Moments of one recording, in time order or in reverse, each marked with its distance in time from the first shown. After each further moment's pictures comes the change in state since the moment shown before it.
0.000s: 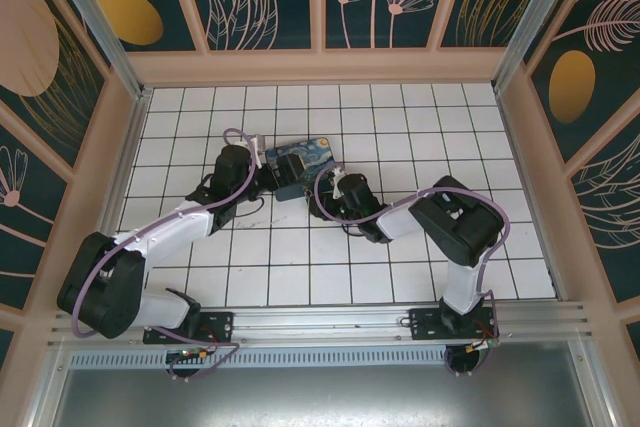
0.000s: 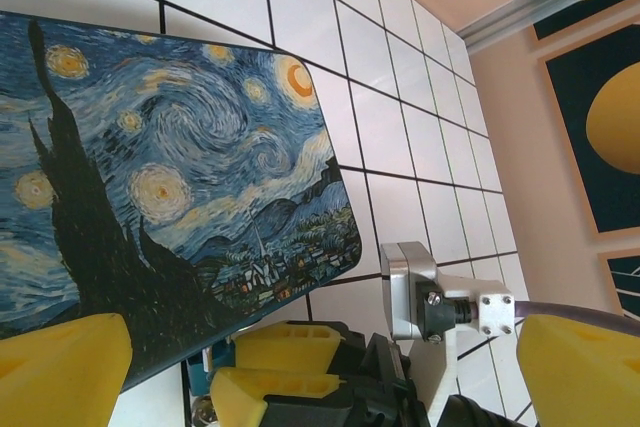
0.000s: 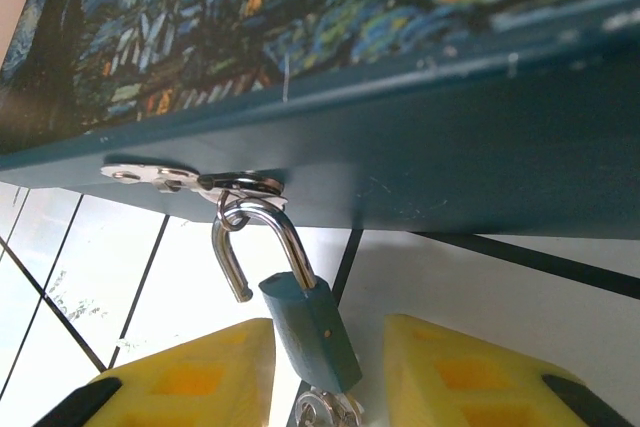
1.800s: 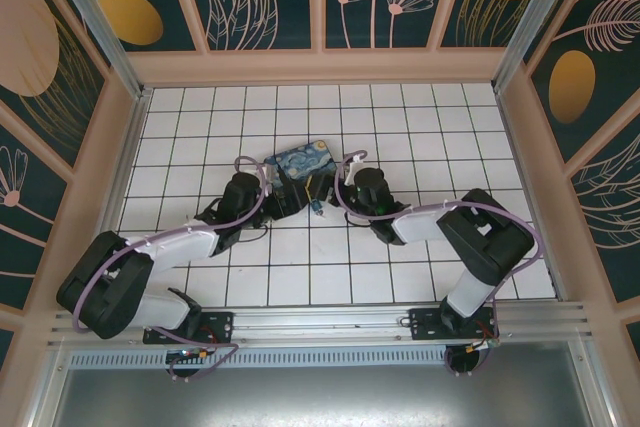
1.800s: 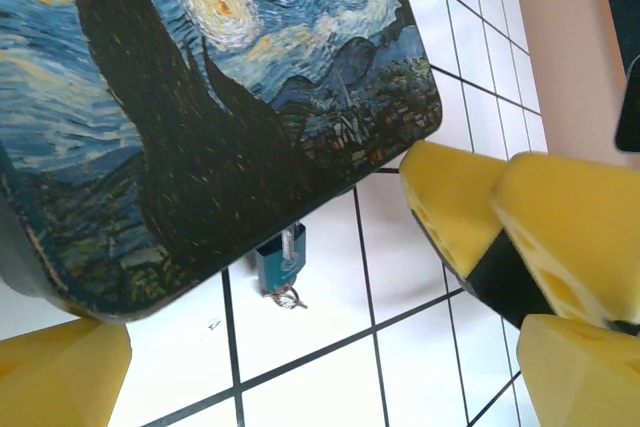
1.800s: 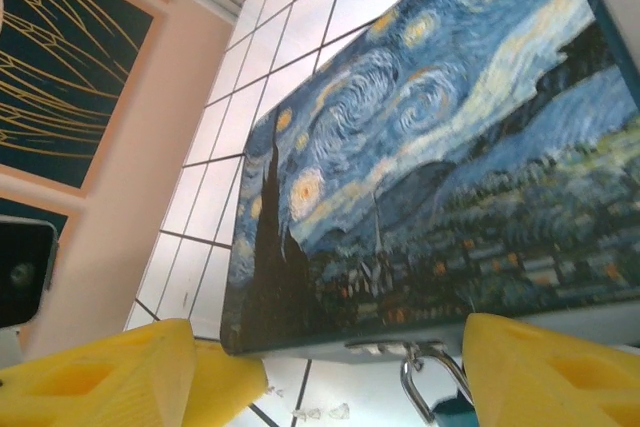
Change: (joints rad) left arm -0.089 0.000 -0.185 0.104 -0.005 -0.035; right arm -0.034 -0.192 -0.079 0.126 0.003 0.210
